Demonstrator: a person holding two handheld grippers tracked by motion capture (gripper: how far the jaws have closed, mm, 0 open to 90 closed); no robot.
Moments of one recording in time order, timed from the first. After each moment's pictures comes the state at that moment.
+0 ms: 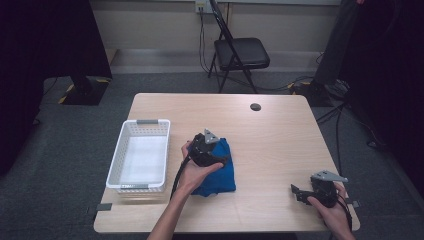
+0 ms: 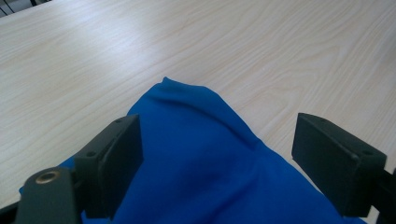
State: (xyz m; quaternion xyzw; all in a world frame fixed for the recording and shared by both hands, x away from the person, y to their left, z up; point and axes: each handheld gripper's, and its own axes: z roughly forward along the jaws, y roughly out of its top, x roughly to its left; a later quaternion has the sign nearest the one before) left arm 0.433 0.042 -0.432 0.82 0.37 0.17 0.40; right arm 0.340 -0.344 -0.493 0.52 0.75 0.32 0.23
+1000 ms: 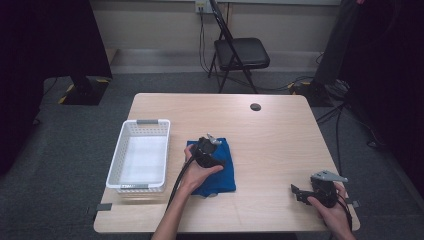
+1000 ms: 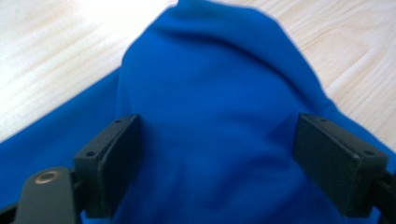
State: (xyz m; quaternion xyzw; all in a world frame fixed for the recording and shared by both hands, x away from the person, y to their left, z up) left arm 0.459 0.035 -0.481 0.85 0.40 0.15 0.31; right arm 0.340 -0.344 -0.493 0.52 0.75 0.32 0.23
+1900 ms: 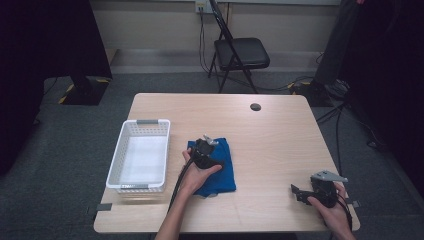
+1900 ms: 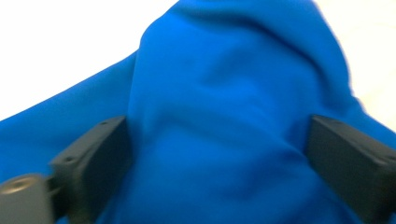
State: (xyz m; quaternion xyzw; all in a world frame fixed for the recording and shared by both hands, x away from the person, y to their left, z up) left arm 0.456 0.040 -0.489 0.83 0.42 0.16 0.33; right arm 0.340 -0.344 -0.493 0.52 0.75 0.32 0.23
